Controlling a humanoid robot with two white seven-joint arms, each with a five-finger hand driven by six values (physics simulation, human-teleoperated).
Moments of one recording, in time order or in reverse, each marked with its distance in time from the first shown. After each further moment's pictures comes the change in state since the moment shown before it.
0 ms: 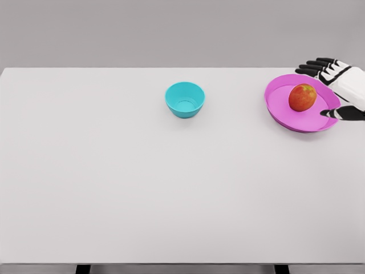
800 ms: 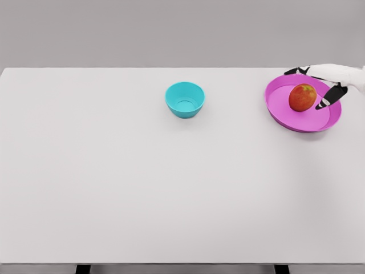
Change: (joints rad) left arm 0.000 0.000 0.000 0.000 0.000 0.000 0.000; right arm -0.618 0.356 0.268 0.786 0.012 -0.003 0.615
